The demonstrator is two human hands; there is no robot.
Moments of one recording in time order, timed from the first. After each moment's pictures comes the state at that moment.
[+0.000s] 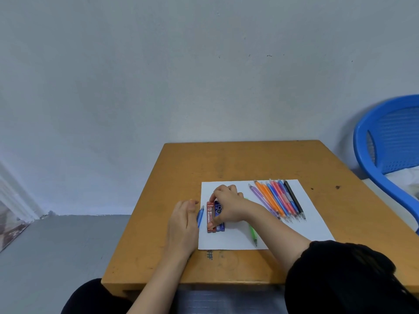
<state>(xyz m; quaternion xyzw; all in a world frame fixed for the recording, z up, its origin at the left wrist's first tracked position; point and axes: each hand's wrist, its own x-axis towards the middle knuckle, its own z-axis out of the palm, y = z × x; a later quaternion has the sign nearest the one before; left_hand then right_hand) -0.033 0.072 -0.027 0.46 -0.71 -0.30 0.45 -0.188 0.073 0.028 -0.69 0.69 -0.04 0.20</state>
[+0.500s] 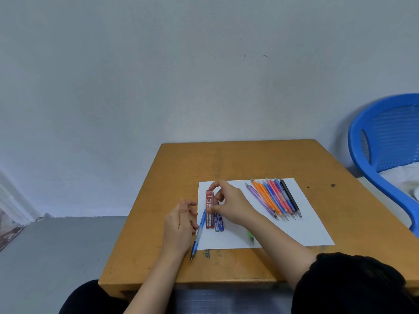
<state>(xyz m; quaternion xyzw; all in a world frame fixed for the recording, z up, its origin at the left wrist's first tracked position) -0.034 0.072 -0.027 0.43 -0.64 -0.41 0.49 -0.186 0.093 0.029 -0.59 0.68 -0.33 0.28</state>
